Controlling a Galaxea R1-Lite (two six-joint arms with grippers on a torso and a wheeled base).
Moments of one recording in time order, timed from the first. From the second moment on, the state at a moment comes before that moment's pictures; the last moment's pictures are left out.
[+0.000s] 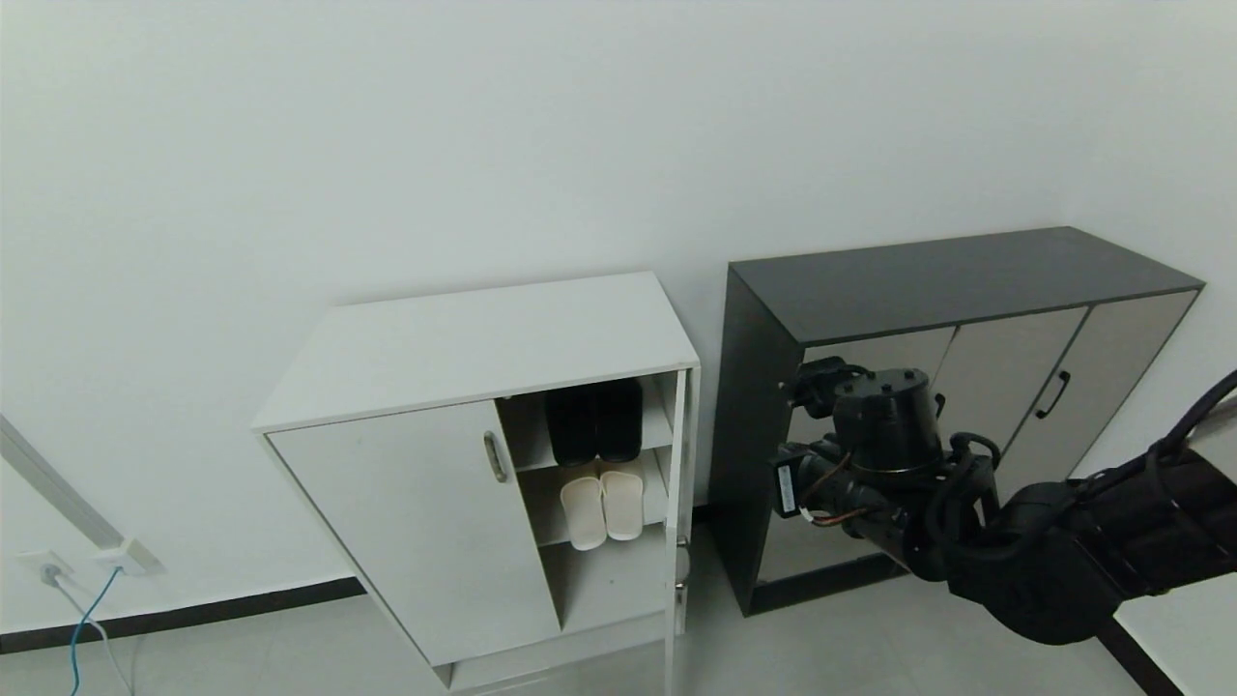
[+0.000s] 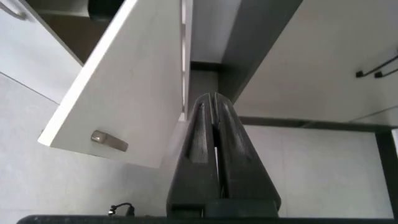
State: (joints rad) left arm 0.00 0.00 0.00 0.00 -0.03 0.00; right arm 0.68 1.93 -0.89 -0.64 -0.40 0.09
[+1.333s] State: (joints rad) left arm 0.00 0.00 0.00 0.00 -0.03 0.00; right arm 0.63 1.95 -0.75 -0.73 -0.41 -0.08
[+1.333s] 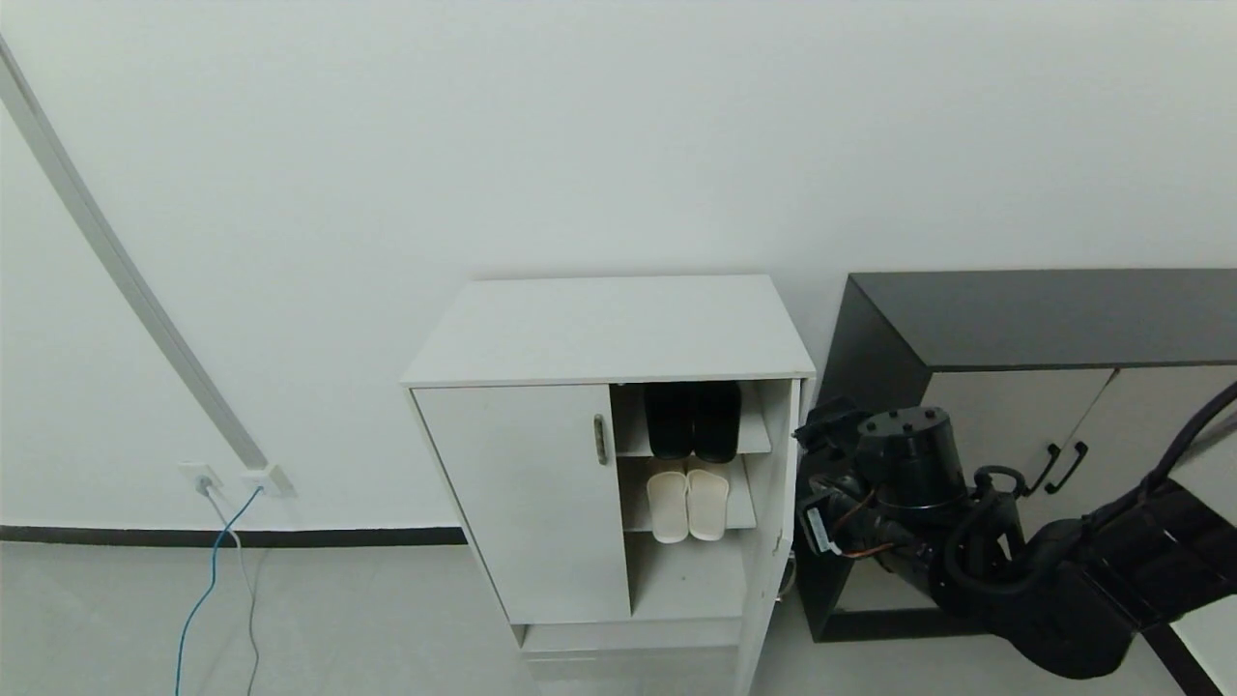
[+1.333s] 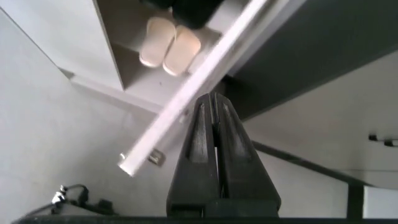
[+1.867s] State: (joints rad) left arm 0.00 0.00 0.00 0.00 -0.03 0.00; right arm 0.65 2.09 -0.80 -0.85 -0.39 -0.04
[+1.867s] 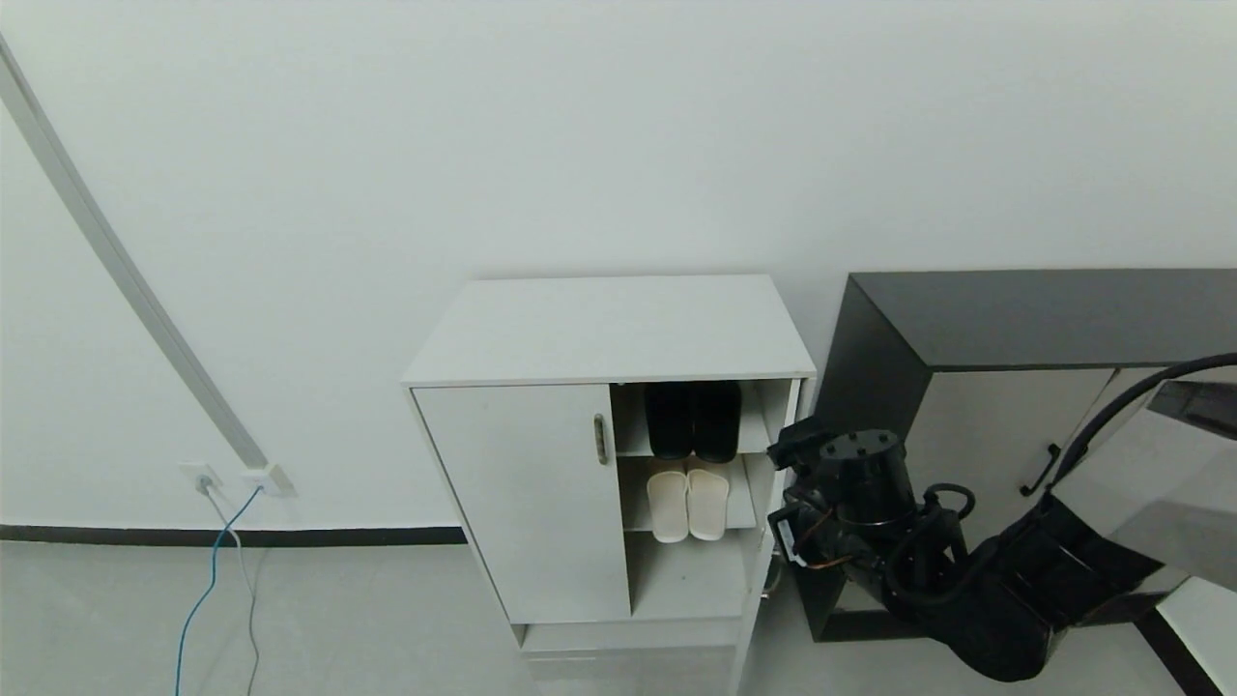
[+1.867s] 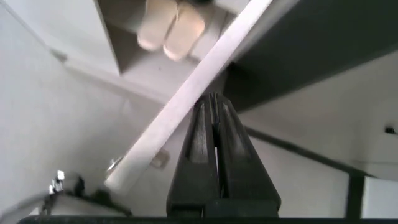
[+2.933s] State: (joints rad) left arm 0.00 0.00 0.00 0.00 -0.03 0.00; right arm 0.66 2.17 -0.59 -1.26 -0.16 0.07
